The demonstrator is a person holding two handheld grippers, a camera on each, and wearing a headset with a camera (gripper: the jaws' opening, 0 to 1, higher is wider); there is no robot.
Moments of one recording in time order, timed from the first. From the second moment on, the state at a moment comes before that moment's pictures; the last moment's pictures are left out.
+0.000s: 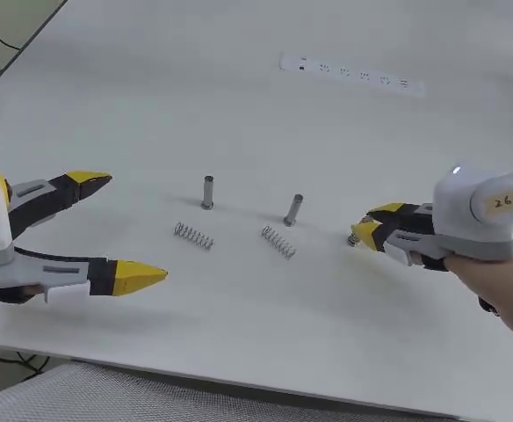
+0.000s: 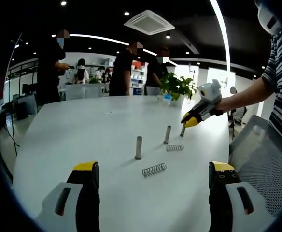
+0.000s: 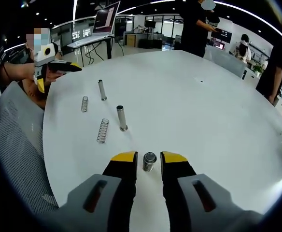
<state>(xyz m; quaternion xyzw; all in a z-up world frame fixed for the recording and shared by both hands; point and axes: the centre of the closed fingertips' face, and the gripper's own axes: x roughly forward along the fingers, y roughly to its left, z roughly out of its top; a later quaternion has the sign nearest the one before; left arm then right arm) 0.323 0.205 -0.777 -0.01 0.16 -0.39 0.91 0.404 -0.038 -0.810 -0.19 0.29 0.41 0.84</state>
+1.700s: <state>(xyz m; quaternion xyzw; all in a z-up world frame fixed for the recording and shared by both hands) 0.325 0.202 -0.768 -0.01 0.16 -0.39 0.91 0.356 -0.040 -0.787 -0.08 0.30 0.41 0.86</state>
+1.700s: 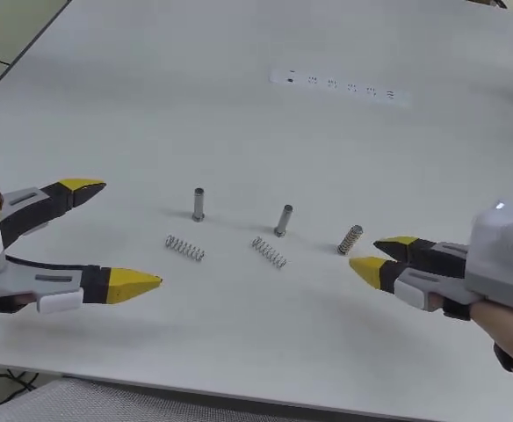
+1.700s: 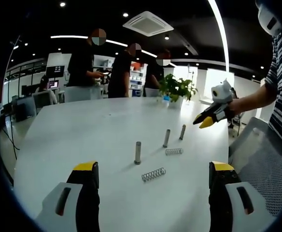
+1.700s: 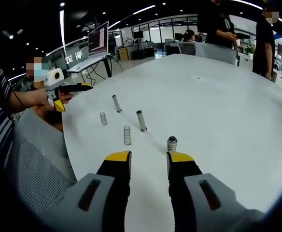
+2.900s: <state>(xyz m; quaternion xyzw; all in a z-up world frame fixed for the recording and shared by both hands) 0.324 0.206 -0.770 -0.01 0.16 -0.39 0.91 0.360 0.051 -0.813 -0.15 0.34 0.48 0.79</state>
